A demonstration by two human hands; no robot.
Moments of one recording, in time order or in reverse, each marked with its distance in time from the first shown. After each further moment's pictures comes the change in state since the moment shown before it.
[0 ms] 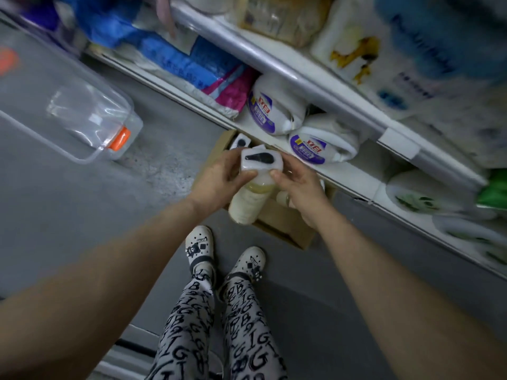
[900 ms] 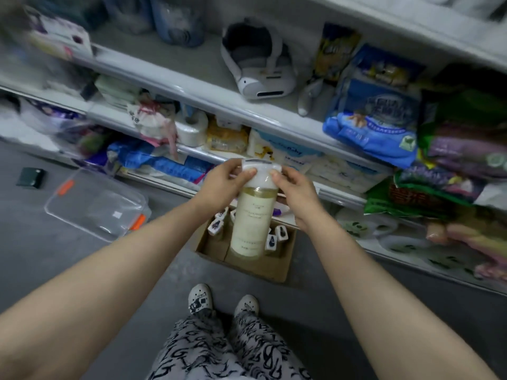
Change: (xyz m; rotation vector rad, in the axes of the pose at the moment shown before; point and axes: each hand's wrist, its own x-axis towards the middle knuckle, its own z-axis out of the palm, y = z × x) left_hand -0.134 0.275 -0.034 -0.043 0.027 0.193; right_hand -0.222 -0.214 -0.024 0.094 0.283 -0.221
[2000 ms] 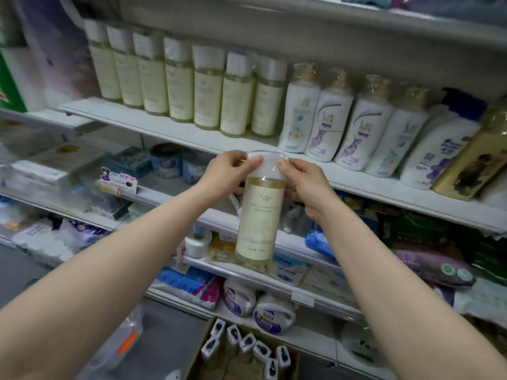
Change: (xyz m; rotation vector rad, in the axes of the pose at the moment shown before) left_hand 0.028 0.246 -0.076 0.027 0.159 0.400; right_hand -0.024 -0.263 -0.018 -0.012 -0.047 -0.447
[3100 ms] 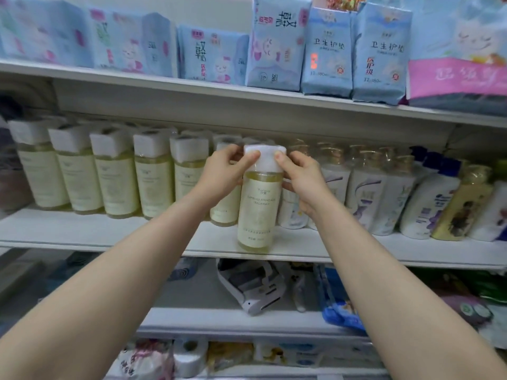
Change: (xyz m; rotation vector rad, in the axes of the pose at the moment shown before) left_hand 0.205 0.063 -0.087 0.010 -0.076 0.355; right_hand 0.164 -0.106 0.054 0.001 0.347 -0.281
